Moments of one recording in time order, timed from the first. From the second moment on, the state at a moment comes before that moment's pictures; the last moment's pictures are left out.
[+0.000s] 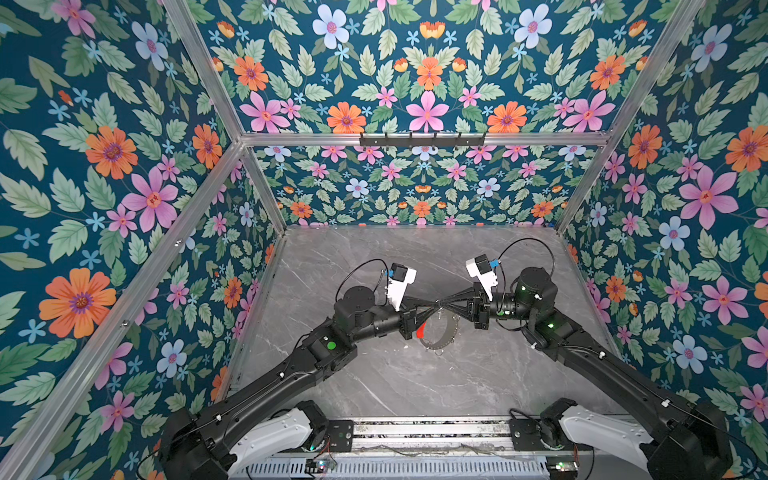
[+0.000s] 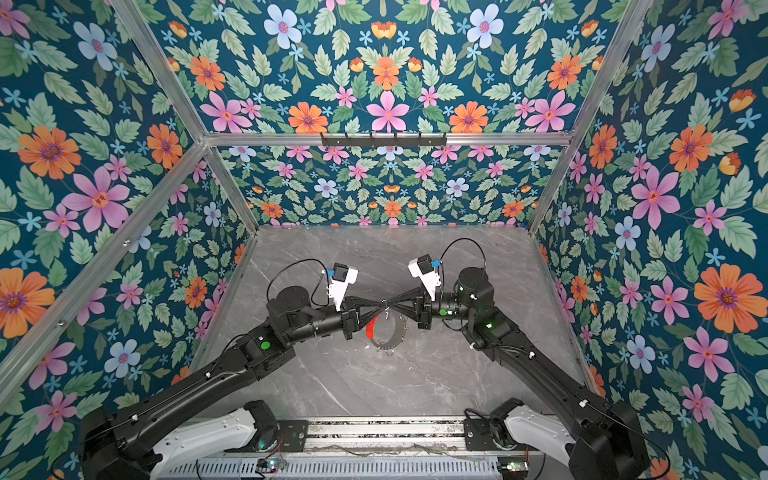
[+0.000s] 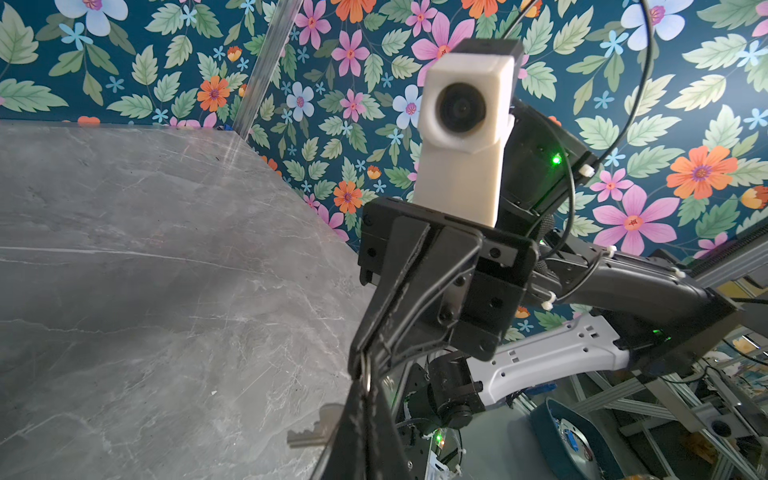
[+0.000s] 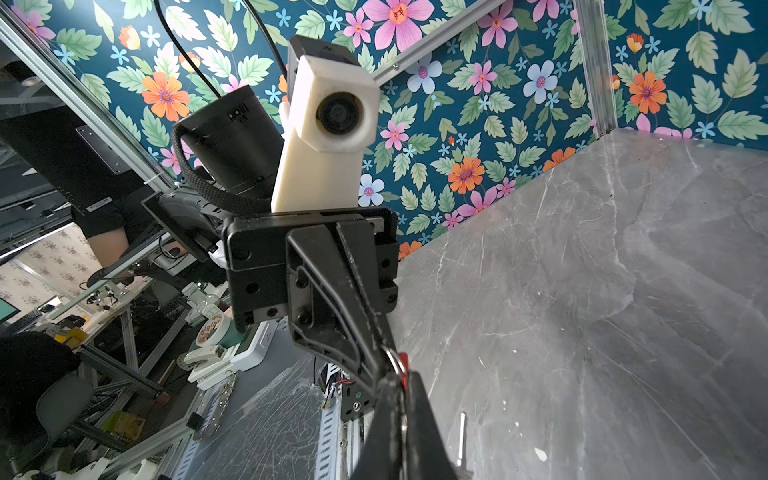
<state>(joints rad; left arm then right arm) -0.86 1.00 0.79 0.10 0.41 -0.57 0.52 1.07 0.79 0.22 -0.93 0.41</state>
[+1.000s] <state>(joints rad) -0.86 0.90 0.92 -0.28 0.35 -0.33 0.45 1.25 0.97 -0.05 -1.26 0.22</state>
